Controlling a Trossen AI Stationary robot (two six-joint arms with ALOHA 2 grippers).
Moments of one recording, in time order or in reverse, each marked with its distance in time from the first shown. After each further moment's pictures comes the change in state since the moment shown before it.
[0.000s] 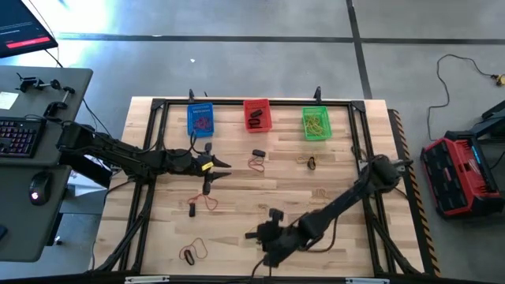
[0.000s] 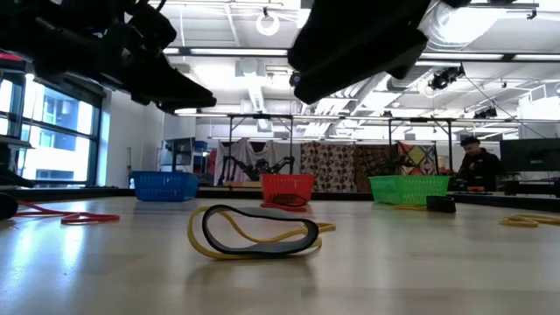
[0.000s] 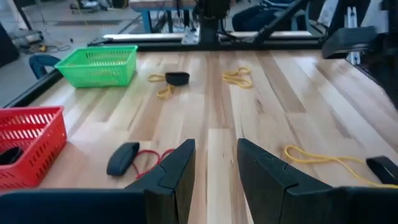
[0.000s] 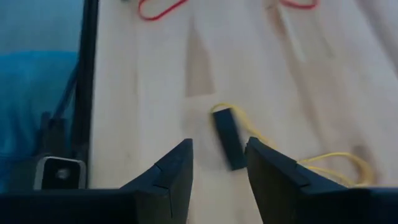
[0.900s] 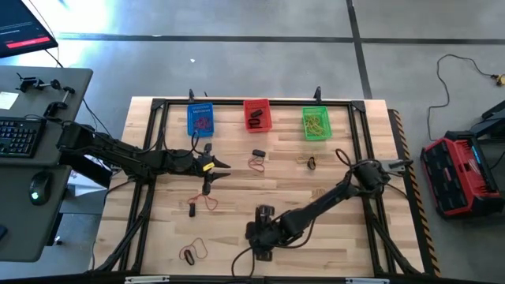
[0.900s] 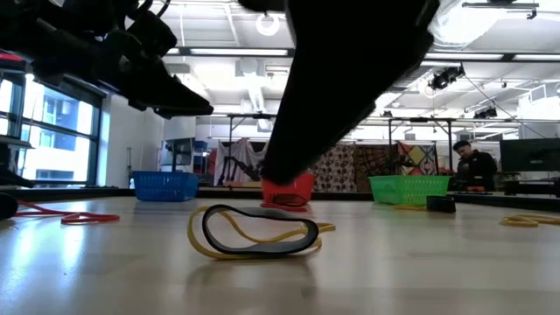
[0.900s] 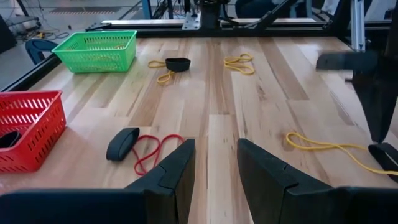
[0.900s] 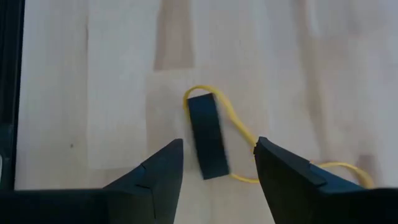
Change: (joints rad) left arm 0.000 0.000 0.000 -0.048 0.000 -0.014; right arm -0.077 0.170 0.190 -0.204 -0.123 -0.115
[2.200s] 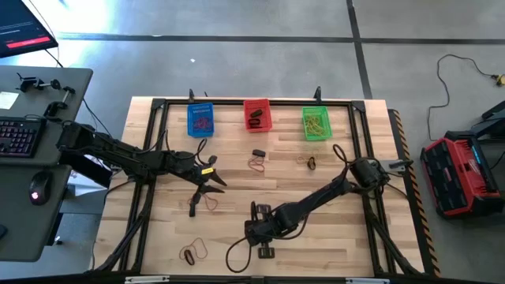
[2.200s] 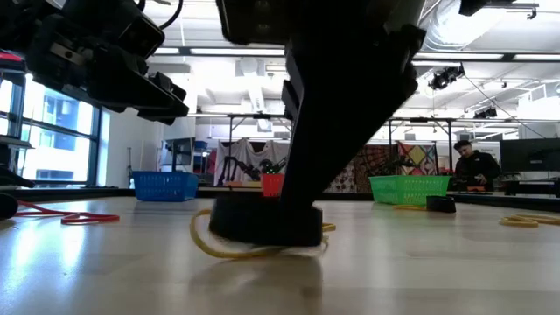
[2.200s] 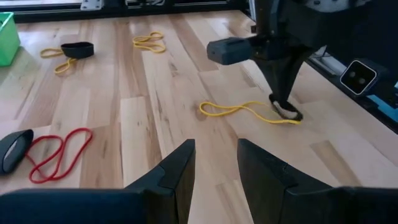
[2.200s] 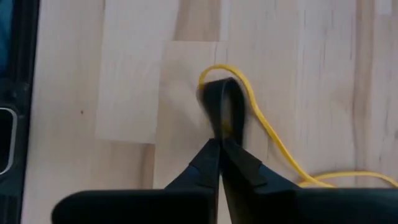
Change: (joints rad) left arm -0.013 0.000 0.000 -0.079 0.333 0.069; right arm -0.065 0.014 -0.002 -0.007 -0.215 -0.128
